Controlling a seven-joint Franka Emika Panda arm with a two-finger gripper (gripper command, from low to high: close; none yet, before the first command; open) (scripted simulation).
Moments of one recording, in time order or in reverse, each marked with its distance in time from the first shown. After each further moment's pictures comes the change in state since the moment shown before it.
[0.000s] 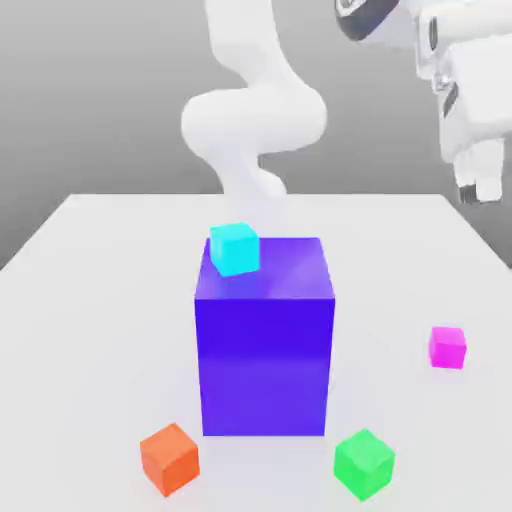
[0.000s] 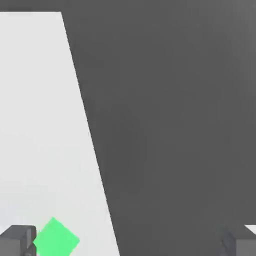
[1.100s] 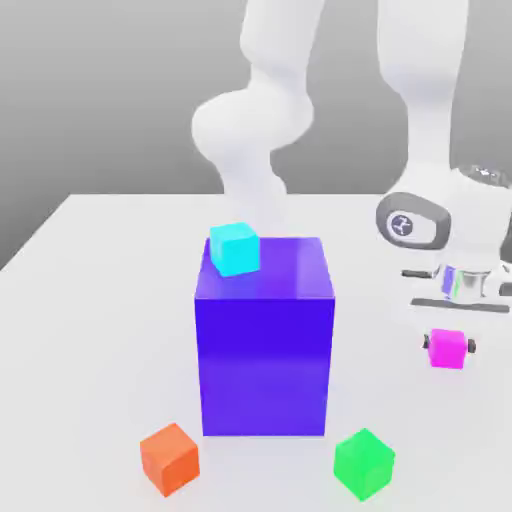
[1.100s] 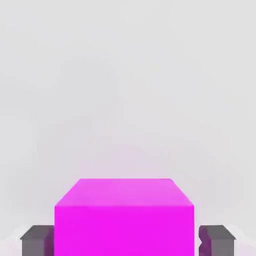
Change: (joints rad) arm 0.424 0.646 0.019 -0.192 0.021 0.465 -0.981
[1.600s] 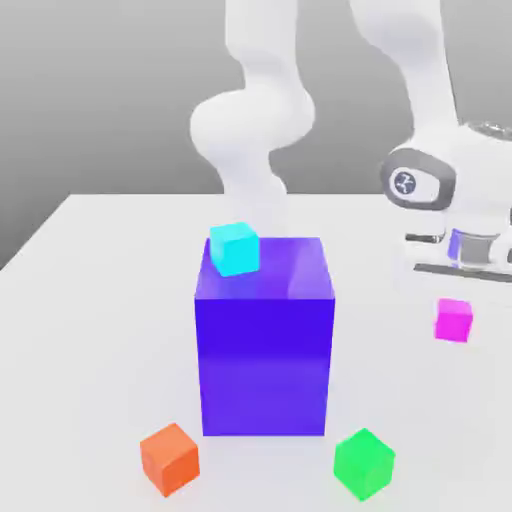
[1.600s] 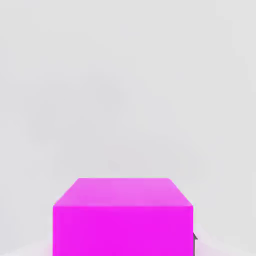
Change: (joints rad) arm -0.086 -0.239 0.010 -0.011 0.107 -0.229 0.121
